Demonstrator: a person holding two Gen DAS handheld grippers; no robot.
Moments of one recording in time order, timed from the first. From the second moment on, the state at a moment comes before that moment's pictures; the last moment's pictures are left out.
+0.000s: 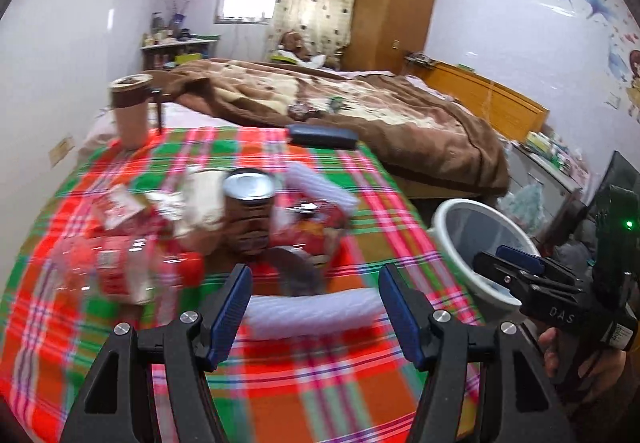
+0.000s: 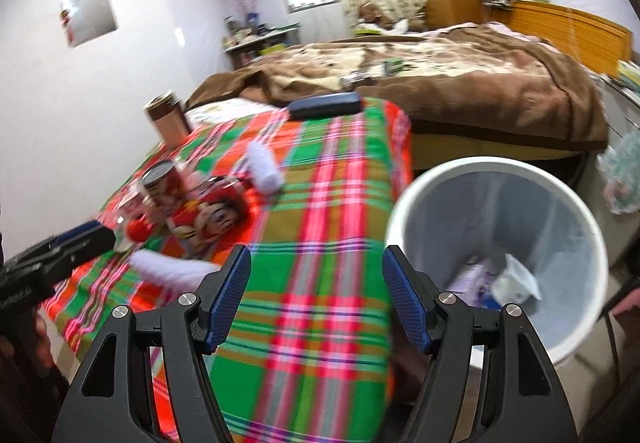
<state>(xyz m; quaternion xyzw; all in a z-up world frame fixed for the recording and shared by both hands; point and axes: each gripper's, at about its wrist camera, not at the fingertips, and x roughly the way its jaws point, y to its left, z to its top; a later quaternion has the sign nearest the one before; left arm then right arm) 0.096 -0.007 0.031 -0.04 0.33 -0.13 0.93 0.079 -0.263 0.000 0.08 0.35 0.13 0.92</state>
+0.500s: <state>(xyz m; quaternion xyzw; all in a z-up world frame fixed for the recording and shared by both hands) 0.098 0.093 0.021 -0.05 0.33 -0.06 0.94 0.083 -0.175 -0.004 0.02 0.37 0.23 0.90</state>
